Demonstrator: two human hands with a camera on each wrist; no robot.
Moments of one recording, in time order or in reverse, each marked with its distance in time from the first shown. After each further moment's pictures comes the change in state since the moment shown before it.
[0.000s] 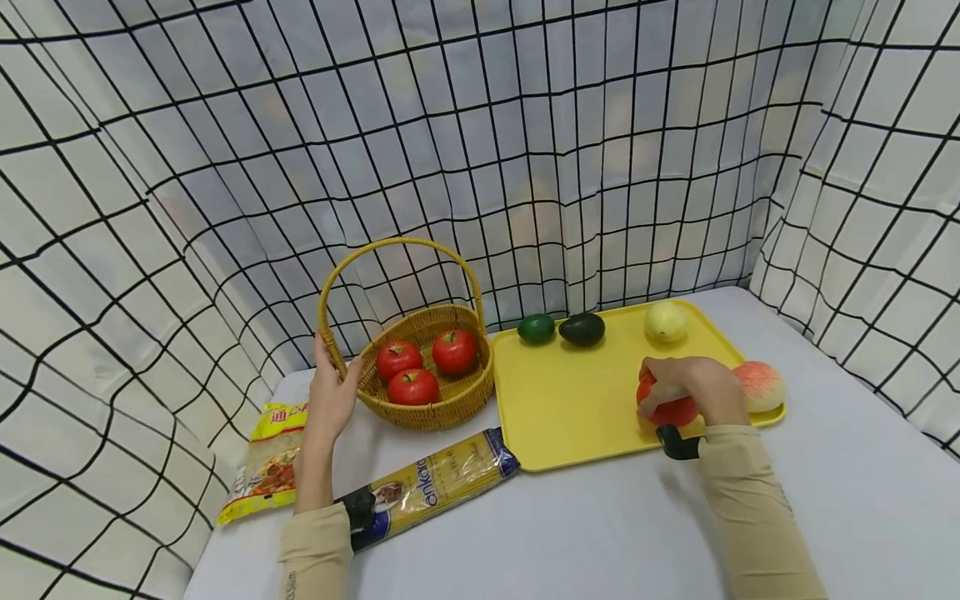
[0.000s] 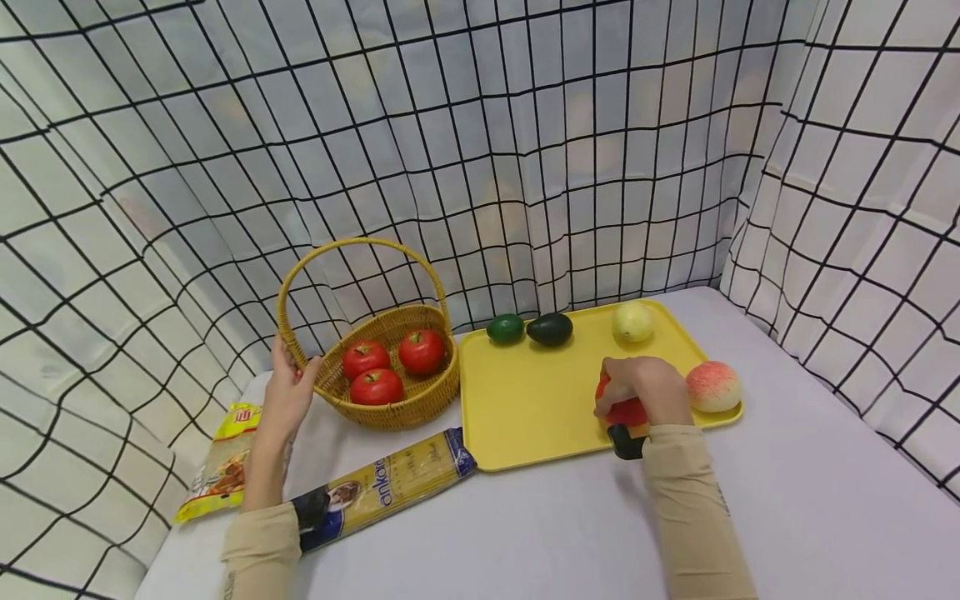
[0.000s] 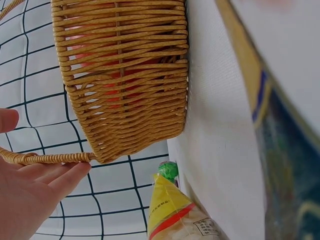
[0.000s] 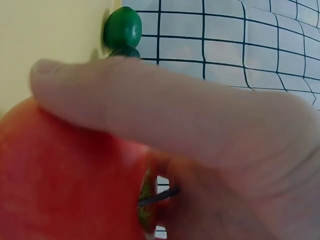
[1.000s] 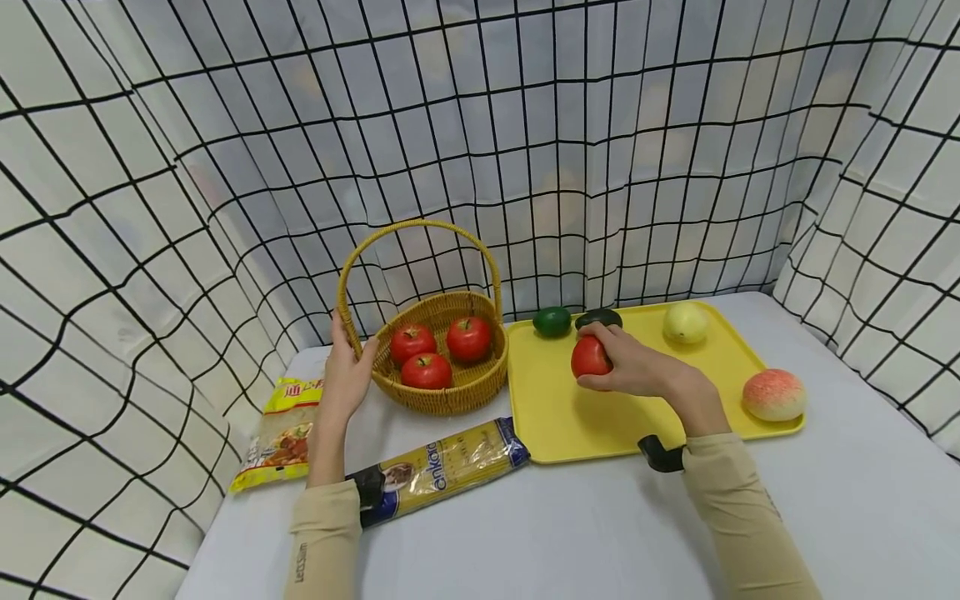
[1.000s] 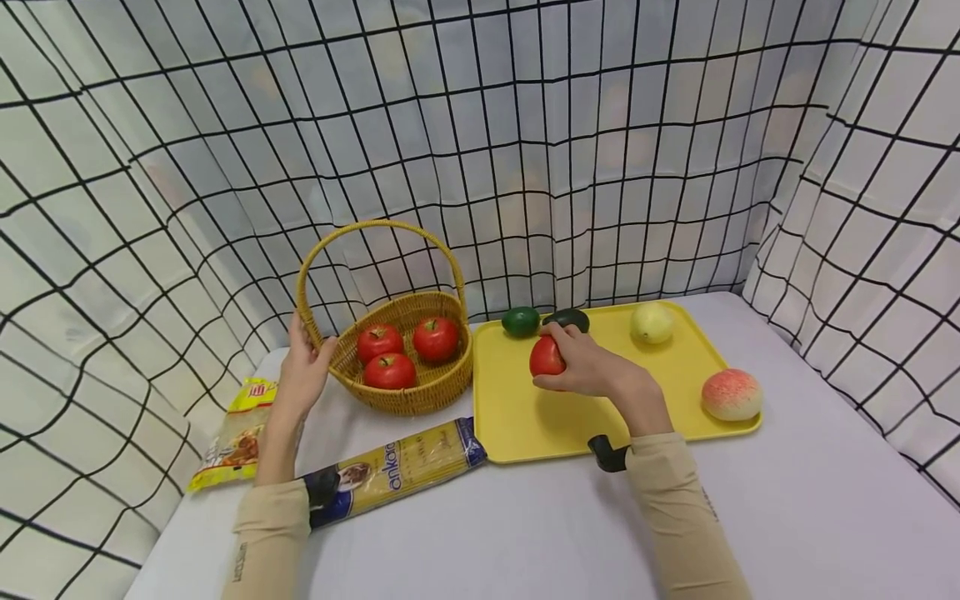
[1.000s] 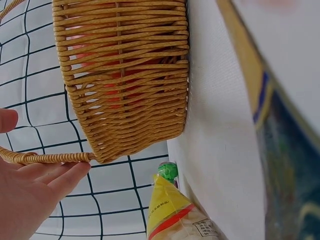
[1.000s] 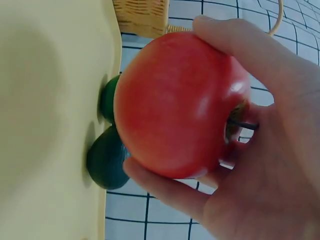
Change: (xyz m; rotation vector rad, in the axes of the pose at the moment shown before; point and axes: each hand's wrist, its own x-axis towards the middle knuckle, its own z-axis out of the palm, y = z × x) left_hand 0.000 -0.002 -0.001 -0.023 0.001 -0.006; right_hand 0.035 -0.060 0.016 0.170 0.265 -0.476
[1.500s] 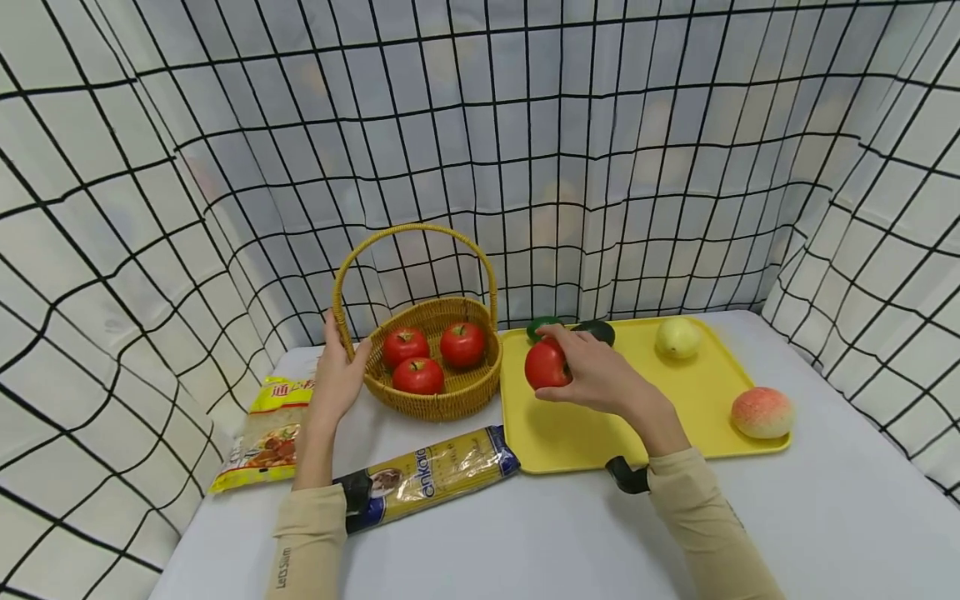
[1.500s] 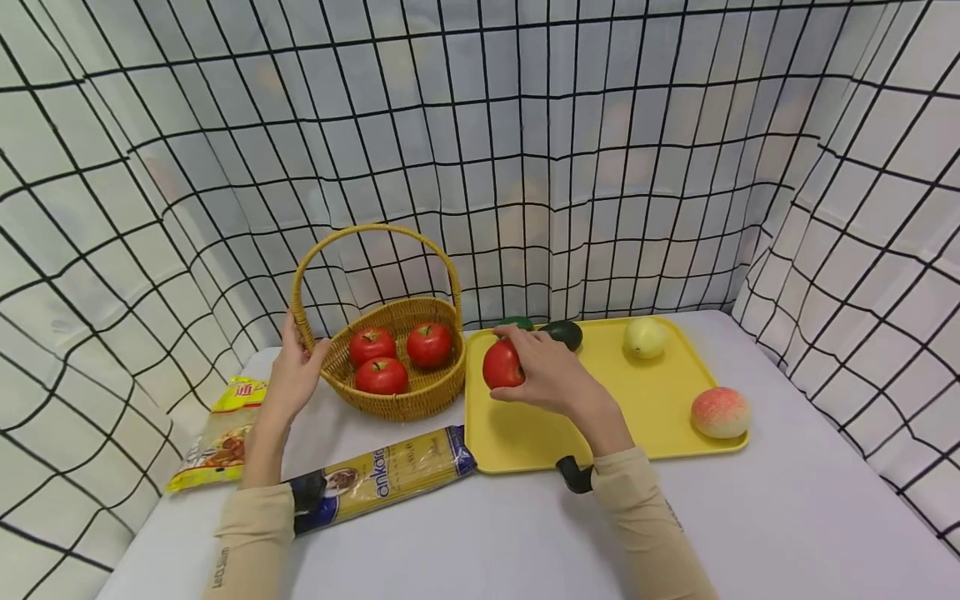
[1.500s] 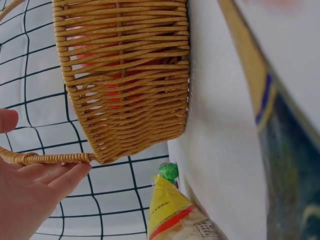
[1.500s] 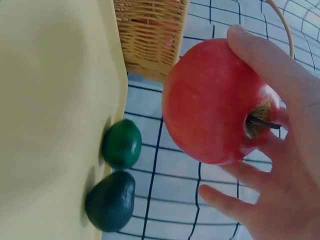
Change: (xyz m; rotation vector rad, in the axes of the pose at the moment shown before) left_hand 0.004 -0.001 -0.002 0.007 -0.011 -0.010; right_hand 0.019 -0.037 0.022 -0.175 0.169 -0.111
